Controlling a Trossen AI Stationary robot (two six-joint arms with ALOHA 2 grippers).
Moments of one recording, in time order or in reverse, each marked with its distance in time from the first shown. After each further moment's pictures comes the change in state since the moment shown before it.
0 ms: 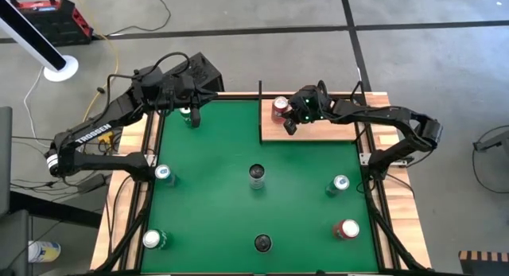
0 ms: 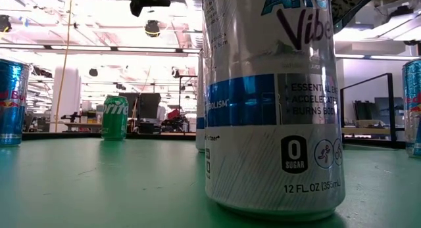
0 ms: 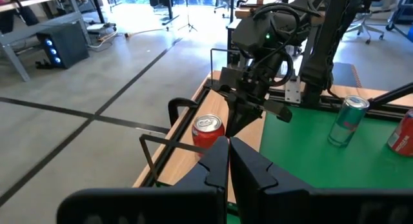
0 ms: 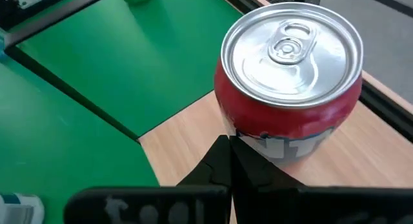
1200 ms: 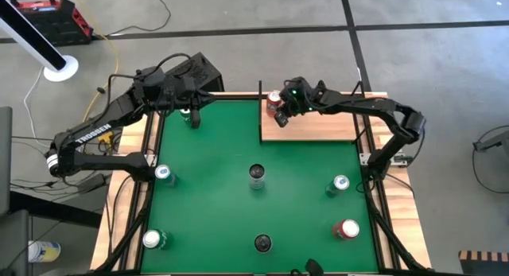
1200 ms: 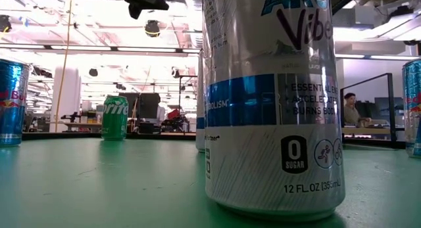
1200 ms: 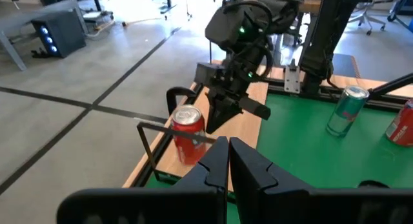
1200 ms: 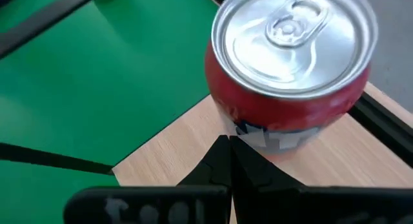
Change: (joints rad) left arm 0.000 0.000 0.000 -0.050 -0.001 0.001; right arm -0.026 0.184 0.223 -0.147 0.026 0.025
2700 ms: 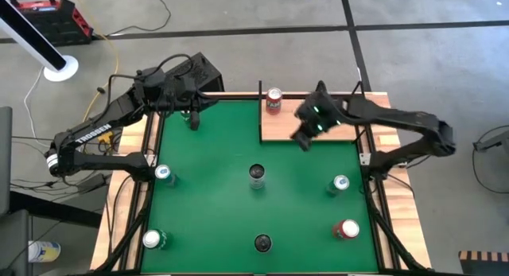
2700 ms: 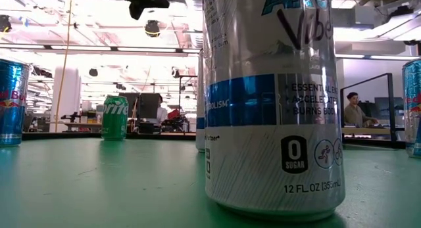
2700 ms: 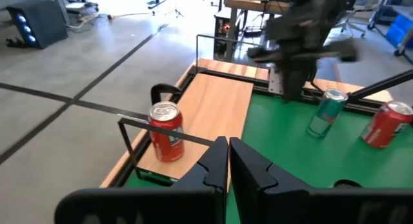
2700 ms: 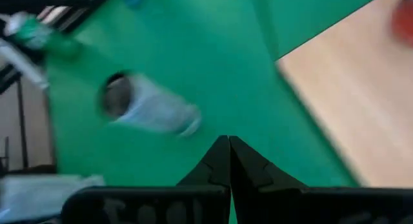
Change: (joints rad) left arm -0.012 0.000 0.000 -0.002 0.047 -0.065; right arm 0.300 -0.381 0.047 -0.466 -0.138 0.222
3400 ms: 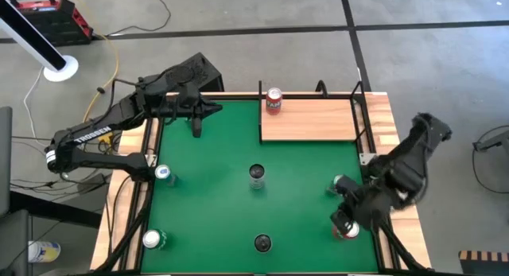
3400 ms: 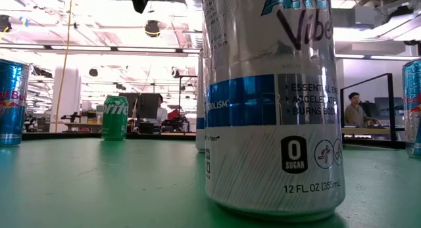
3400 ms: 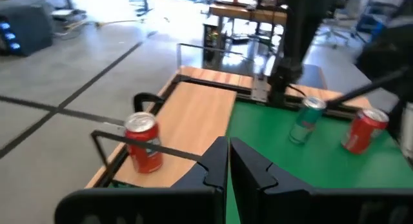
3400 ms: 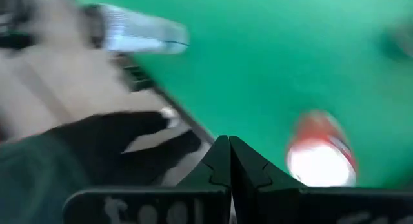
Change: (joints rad) left arm -0.127 0.000 0.000 0.037 -0.059 -0.029; right arm 1.085 0.113 0.353 -0.528 0.374 1.350
